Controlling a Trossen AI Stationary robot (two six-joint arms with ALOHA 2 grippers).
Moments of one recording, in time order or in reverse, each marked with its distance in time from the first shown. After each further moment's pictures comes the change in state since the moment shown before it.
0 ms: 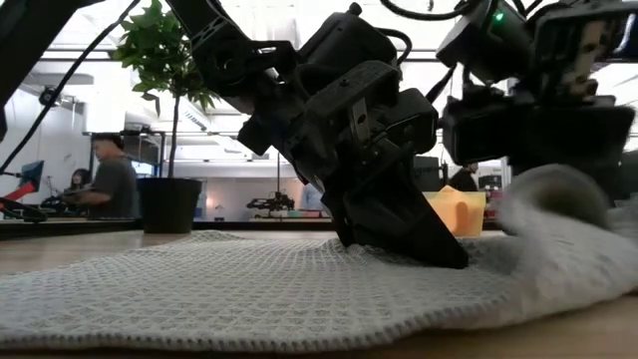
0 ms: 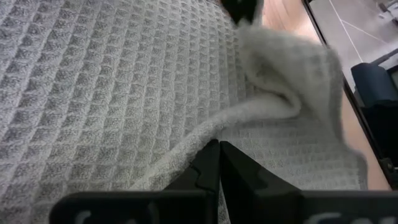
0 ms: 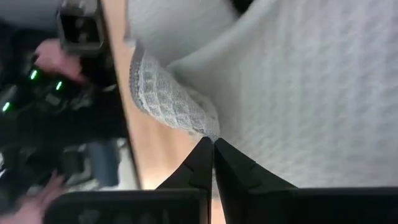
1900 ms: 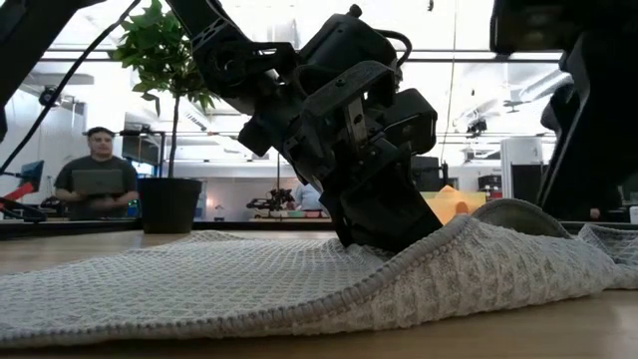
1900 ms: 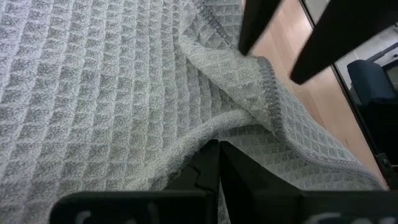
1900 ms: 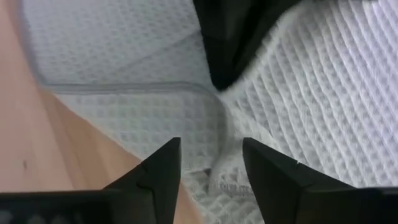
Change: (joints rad) left arm 0.002 0.000 -0.002 -0.003 0.021 0.008; right arm 0.472 0.205 0.496 -0.603 1.094 0.303
